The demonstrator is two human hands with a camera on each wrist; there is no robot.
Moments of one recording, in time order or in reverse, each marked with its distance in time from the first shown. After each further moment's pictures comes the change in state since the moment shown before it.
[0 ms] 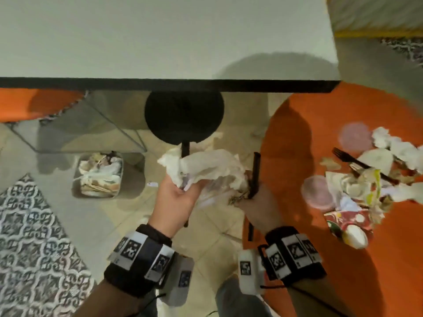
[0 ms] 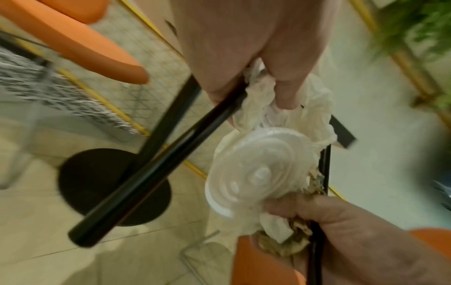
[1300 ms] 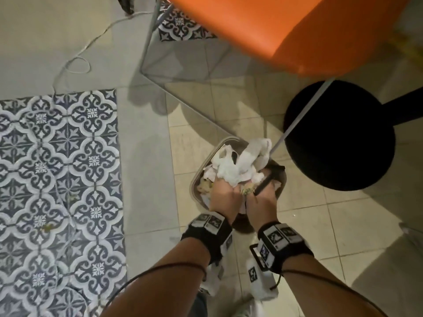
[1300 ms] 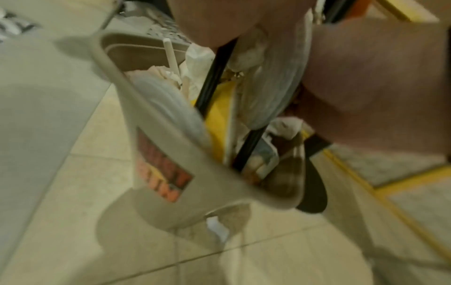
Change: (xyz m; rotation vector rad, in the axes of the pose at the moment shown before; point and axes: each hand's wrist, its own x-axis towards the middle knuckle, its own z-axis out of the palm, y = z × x) left_hand 0.128 -0.366 -0.373 0.021 0.514 -0.403; right_hand 0.252 0.067 0.527 -0.550 -0.046 -0.140
